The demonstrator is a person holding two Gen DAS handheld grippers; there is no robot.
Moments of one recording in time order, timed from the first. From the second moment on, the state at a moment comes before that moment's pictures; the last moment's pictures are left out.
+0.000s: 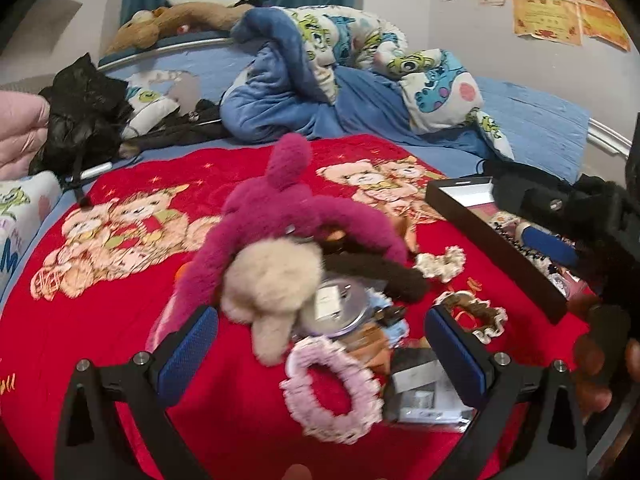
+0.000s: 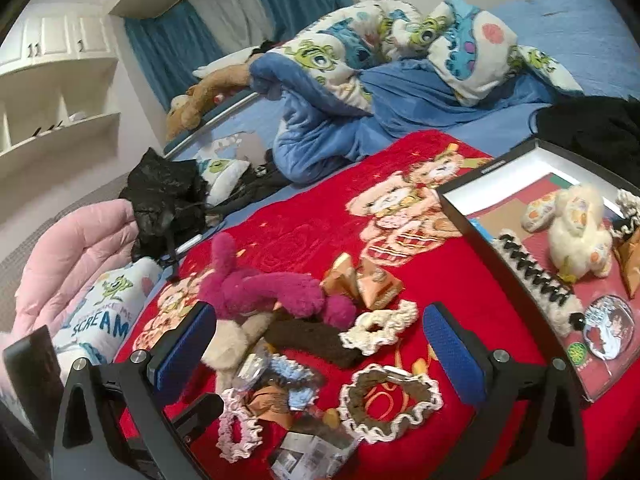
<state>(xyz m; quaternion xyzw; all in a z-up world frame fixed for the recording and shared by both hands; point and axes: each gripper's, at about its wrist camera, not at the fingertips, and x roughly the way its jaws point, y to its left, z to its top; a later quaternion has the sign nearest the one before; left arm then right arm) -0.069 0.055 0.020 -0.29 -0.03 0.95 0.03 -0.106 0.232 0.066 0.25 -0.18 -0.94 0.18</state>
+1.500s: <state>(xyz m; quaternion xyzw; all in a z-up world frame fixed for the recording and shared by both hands) -0.085 0.037 -0.058 -0.42 -0.03 0.90 -0.04 -0.118 0.251 -0.011 0.41 -0.09 -0.90 0.14</state>
